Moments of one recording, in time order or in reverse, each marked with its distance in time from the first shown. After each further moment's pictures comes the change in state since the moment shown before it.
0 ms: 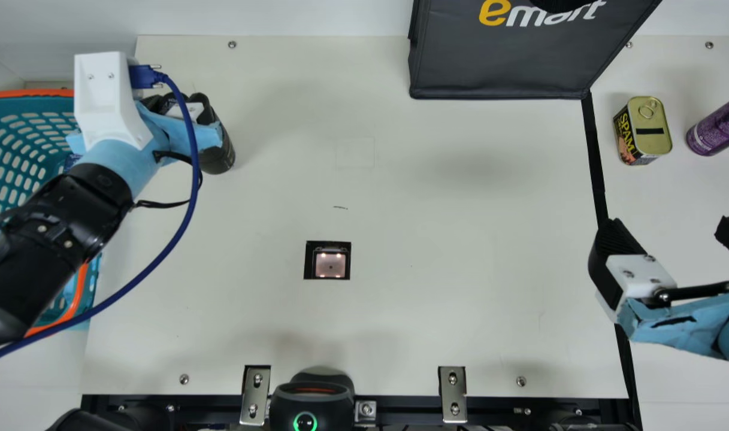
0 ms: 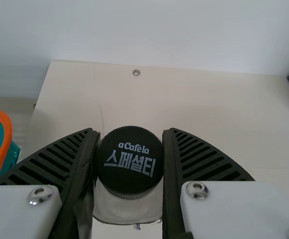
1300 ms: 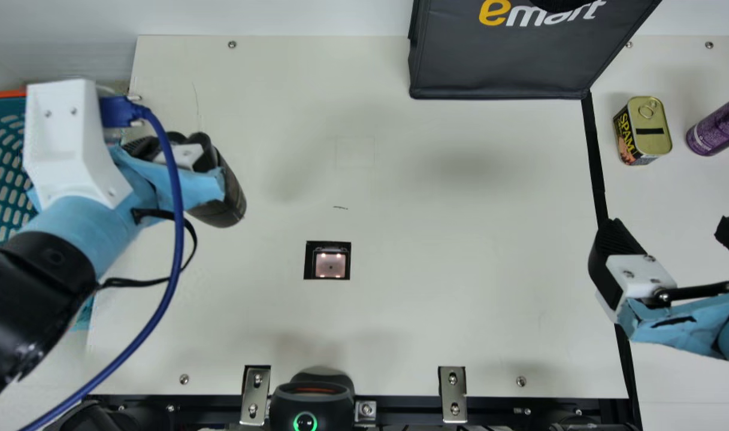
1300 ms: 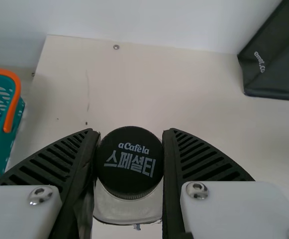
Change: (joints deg) left arm -22.7 -12.7 -10.7 -4.2 34.2 -4.4; right arm 0.0 0.0 0.0 0.0 0.0 0.0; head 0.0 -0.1
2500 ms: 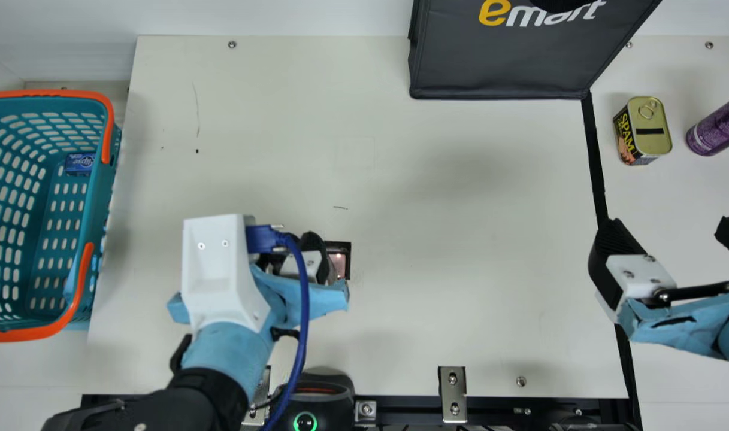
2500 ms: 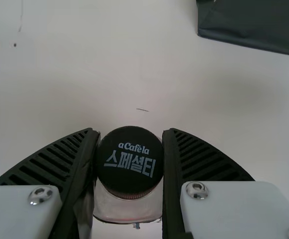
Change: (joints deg) left arm -36.8 8.7 3.2 11.1 12.5 -42.1; right arm 0.0 0.0 0.0 0.0 0.1 0.0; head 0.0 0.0
